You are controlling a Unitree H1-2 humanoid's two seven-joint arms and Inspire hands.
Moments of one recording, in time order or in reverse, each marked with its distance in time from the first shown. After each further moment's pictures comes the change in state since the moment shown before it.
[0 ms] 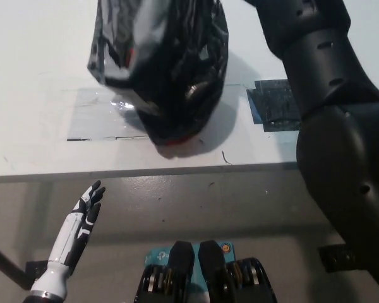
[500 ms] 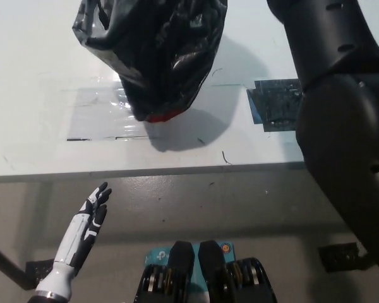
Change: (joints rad) left_arm 0.000 0.000 -0.028 -0.005 0.018 0.003 0.000; right_arm -0.107 -0.009 -0.078 0.025 0.026 -0.002 -0.097
